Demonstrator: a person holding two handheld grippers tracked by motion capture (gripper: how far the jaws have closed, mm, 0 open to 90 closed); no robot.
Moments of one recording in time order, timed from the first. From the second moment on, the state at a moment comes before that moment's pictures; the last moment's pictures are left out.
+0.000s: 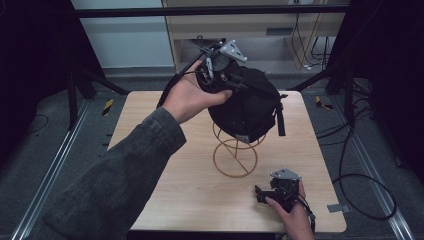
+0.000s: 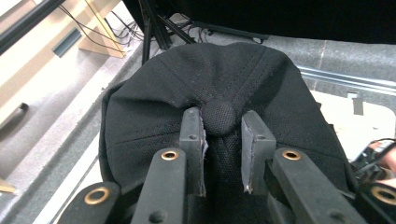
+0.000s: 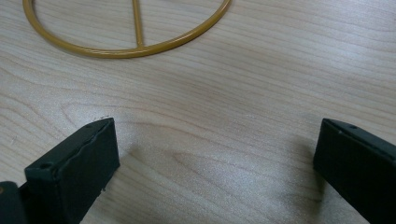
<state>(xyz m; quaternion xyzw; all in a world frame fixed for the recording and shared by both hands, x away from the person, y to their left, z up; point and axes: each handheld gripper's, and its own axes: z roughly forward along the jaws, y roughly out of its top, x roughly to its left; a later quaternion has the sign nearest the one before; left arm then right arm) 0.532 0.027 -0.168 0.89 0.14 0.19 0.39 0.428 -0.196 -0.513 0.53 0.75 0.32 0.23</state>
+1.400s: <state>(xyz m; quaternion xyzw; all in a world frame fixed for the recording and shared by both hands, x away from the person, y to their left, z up) 0.546 0.014 -0.226 0.92 0.14 0.16 0.34 0.428 -0.196 -0.513 0.53 0.75 0.32 0.23</state>
